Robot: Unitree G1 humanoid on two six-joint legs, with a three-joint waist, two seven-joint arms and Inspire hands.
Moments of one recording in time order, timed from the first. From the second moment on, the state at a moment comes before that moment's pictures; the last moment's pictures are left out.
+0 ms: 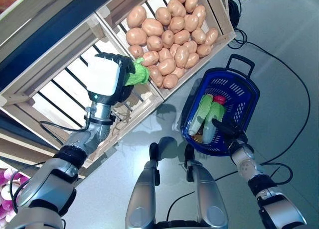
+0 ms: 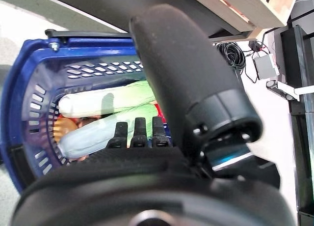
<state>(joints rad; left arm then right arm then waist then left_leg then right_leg) -0.71 0.76 -0.57 0.64 0.66 -0.22 1.02 -0.44 -0.37 0.24 0.73 1.10 -0.08 -0.26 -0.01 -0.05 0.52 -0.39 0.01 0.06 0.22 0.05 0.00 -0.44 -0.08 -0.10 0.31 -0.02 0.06</state>
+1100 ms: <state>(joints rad) -0.15 0.43 -0.14 0.00 -0.28 -0.50 0.38 -0.07 -0.34 0.12 0.02 0.78 -0.22 0.23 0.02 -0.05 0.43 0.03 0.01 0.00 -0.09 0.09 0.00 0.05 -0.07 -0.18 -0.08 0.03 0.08</state>
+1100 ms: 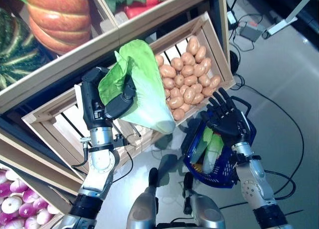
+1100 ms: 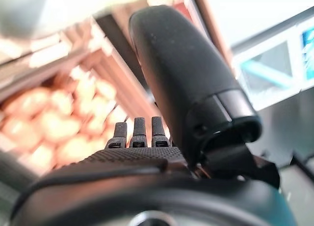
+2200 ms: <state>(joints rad) -0.09 0.42 -0.23 -0.02 -0.49 -0.30 0.03 -0.05 -0.54 0.23 -0.01 0.83 0.22 0.50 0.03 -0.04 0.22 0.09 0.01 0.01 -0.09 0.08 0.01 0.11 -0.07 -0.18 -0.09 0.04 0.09</state>
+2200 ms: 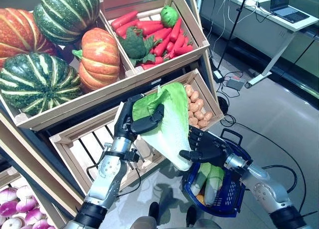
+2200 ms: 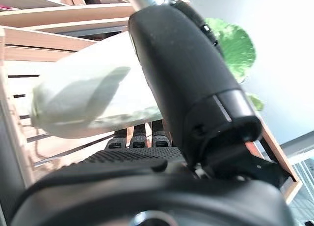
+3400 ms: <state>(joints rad) -0.09 0.46 -0.28 -0.06 -0.56 -0.25 -0.16 -0.05 -0.54 0.33 0.04 0.63 0.38 0.48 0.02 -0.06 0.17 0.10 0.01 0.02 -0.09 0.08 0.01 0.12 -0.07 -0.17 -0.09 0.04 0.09</state>
